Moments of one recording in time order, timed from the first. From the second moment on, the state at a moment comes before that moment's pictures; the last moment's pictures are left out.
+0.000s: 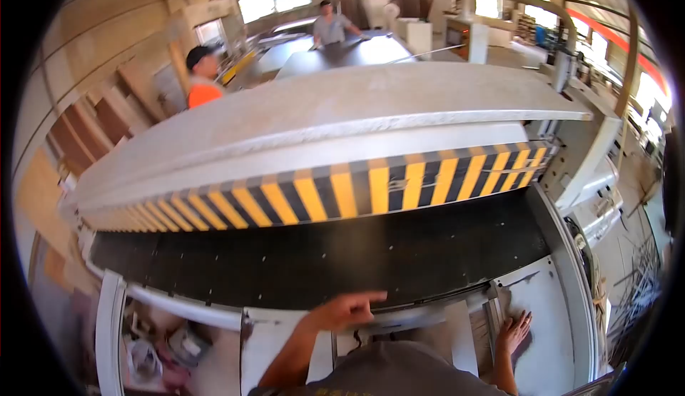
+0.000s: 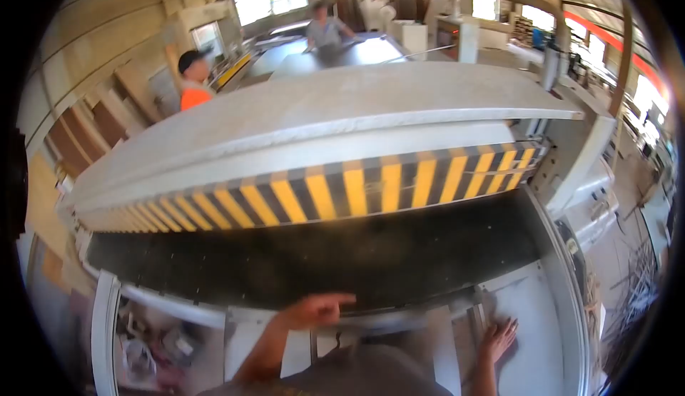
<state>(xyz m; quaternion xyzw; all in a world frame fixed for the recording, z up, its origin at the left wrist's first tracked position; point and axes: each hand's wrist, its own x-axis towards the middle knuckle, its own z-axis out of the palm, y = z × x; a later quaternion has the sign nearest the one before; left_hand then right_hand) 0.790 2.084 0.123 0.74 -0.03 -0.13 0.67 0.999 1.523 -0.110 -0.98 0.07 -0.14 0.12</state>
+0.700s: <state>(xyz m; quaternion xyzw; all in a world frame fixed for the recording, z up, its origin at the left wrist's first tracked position) 0.792 2.118 0.038 0.85 0.18 -0.01 0.49 0.988 1.538 -0.076 -0.98 0.06 -0.15 0.09</state>
